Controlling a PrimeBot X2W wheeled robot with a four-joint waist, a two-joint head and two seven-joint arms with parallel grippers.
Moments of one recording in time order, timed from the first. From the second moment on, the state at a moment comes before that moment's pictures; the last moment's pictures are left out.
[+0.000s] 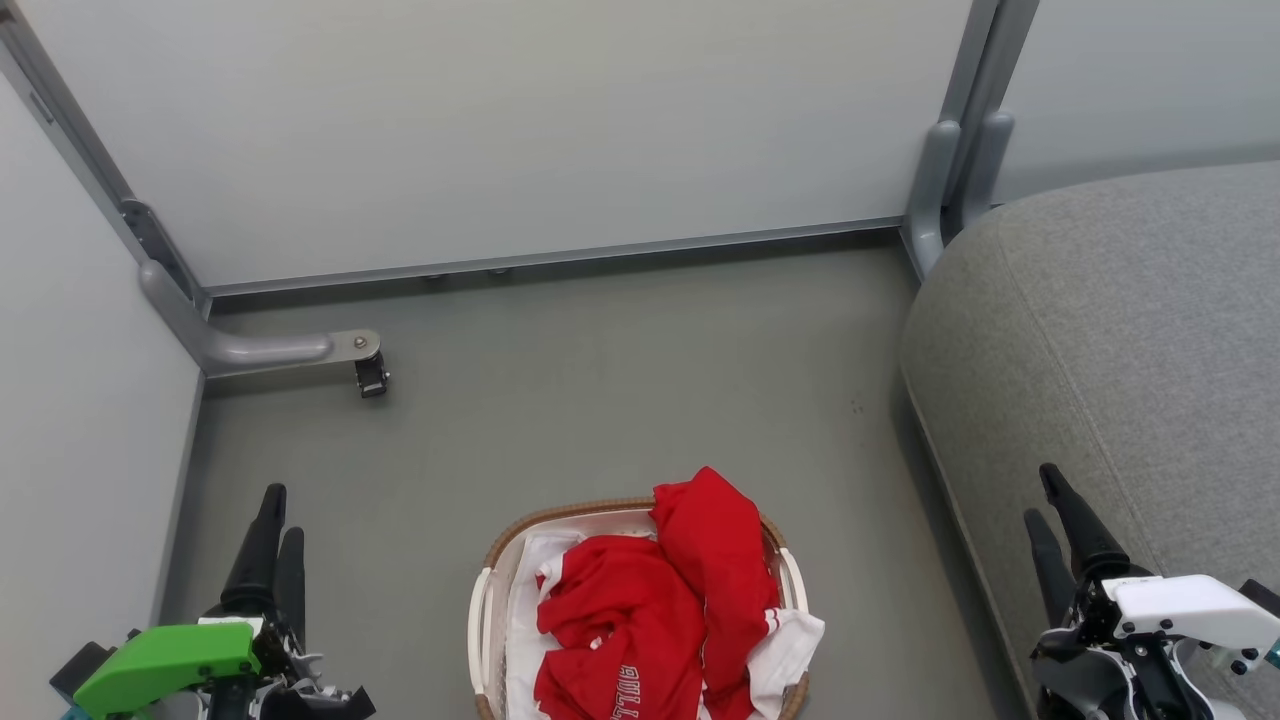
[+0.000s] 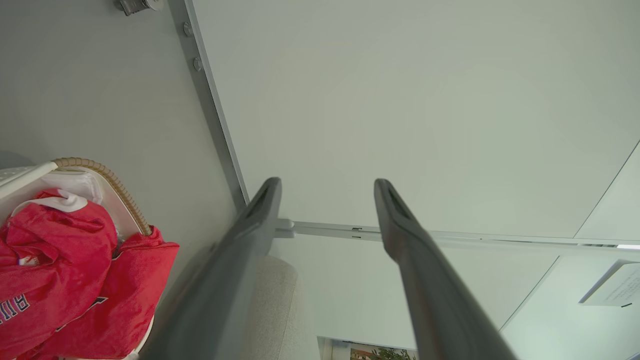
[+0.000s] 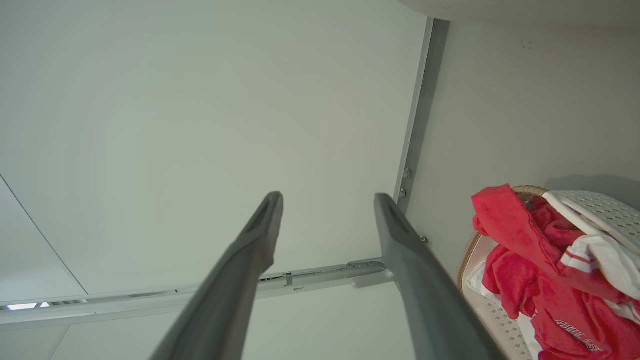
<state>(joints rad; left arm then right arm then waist) -0.07 0.04 0.11 0.28 -1.62 -0.13 0.11 -0.08 -0.04 -0.11 0.28 1.61 0.13 0.11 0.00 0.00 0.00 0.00</state>
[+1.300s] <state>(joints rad) -0.09 0.08 0.00 0.32 -0.87 -0.10 -0.05 -0.16 -0.11 0.02 0.29 1.00 0.13 -0.06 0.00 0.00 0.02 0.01</state>
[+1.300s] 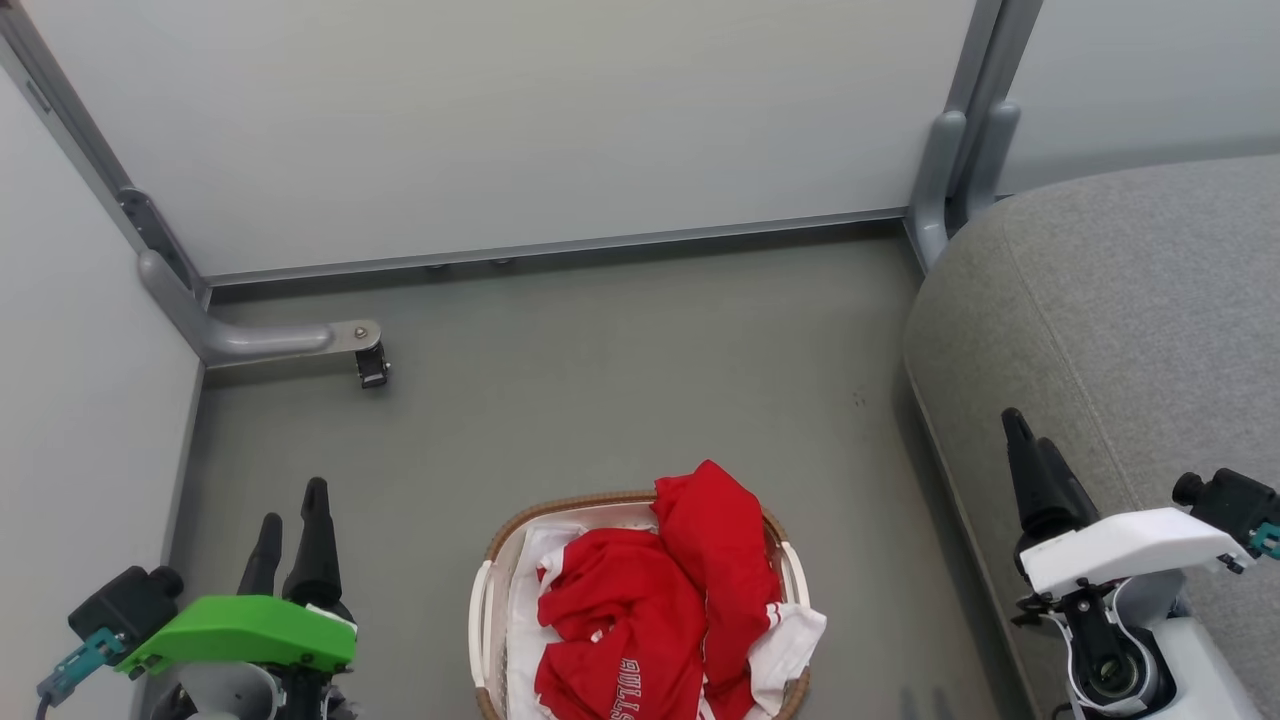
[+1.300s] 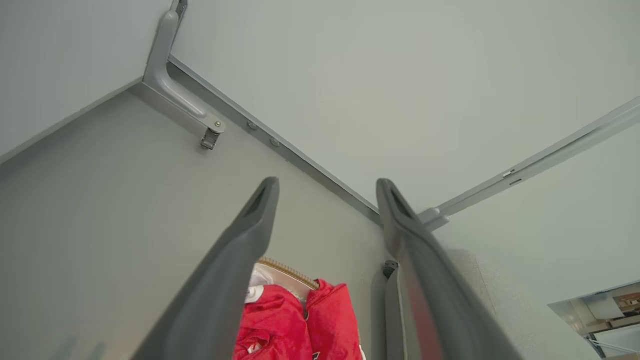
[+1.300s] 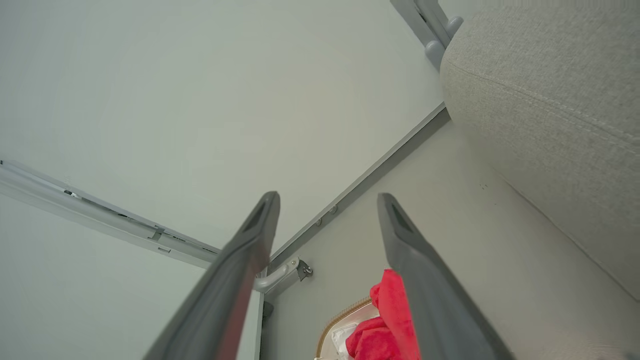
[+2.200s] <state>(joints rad) -0.08 0.14 -0.13 0.34 -0.54 0.02 -0.13 -0.17 -0.12 0.10 0.37 0.60 0.13 -0.13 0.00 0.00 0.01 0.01</state>
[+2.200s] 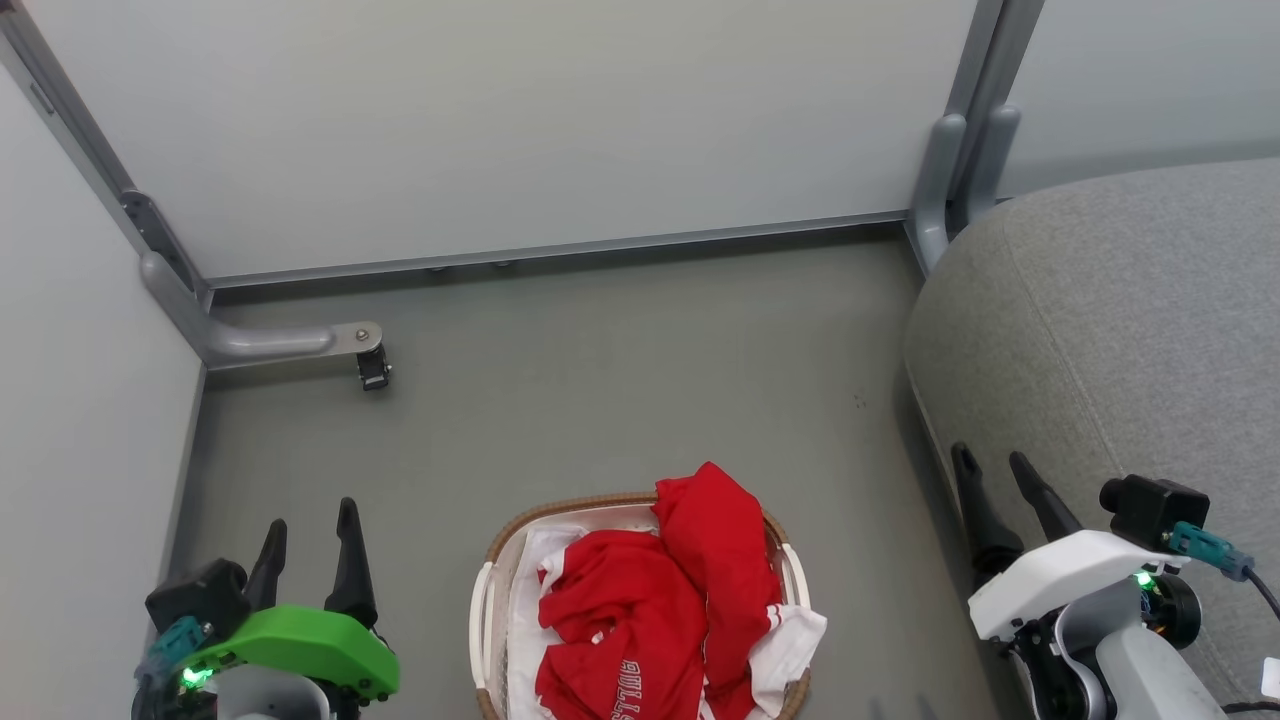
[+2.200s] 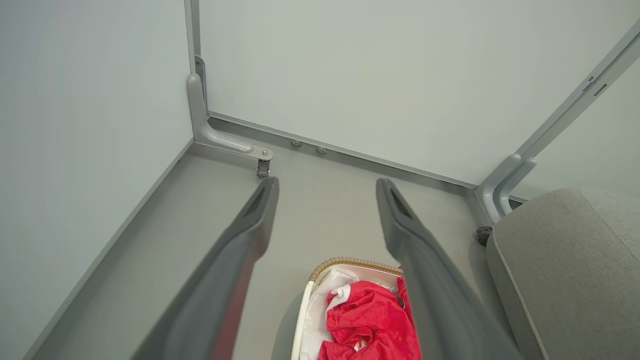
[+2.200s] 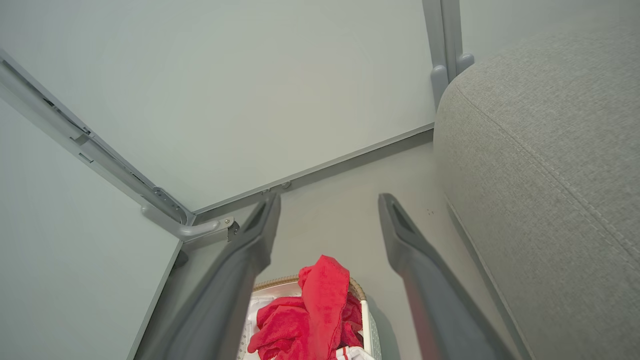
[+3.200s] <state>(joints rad) -0.03 0.11 -0.09 0.33 -0.28 0.07 -0.21 -0.16 -0.11 0.06 0.43 0.32 0.13 -0.20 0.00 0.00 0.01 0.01</state>
